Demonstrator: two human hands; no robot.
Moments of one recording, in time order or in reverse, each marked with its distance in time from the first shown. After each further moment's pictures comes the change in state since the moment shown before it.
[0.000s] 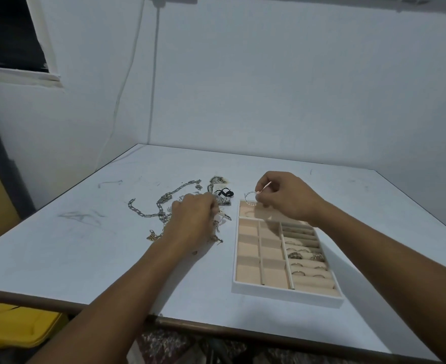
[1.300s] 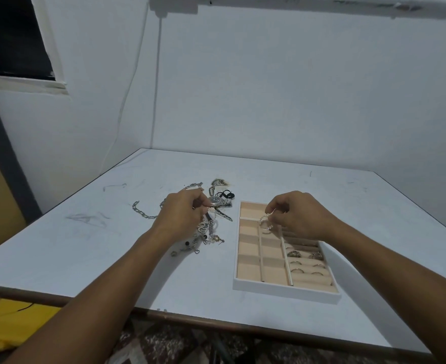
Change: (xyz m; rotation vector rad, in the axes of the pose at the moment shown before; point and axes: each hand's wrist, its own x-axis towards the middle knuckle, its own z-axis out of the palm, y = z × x) left_hand 0.000 -0.011 -0.028 -0.352 -0.050 -0.185; right_hand -0.024 0.025 0.000 -0.220 -0.030 0.004
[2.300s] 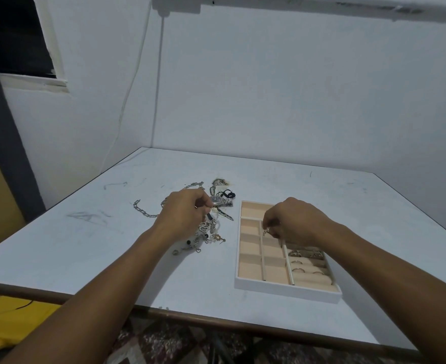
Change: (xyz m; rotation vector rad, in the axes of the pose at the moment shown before) left_hand 0.000 -0.001 -0.002 0.021 -0.018 0.032; right_hand 0.000 -0.011 0.008 -0.516 -0.165 -0.062
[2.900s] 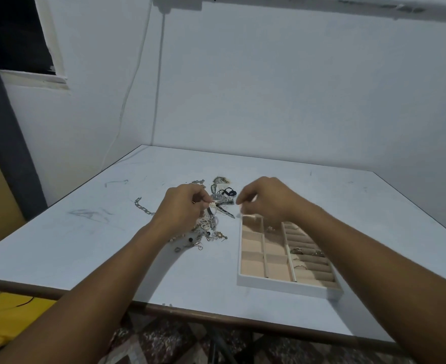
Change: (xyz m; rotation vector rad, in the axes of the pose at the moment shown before) left_hand 0.001 -0.002 -0.007 -0.070 0.008 -0.022; right_hand 0.026 -0.039 -0.024 0.404 0.079 -0.062
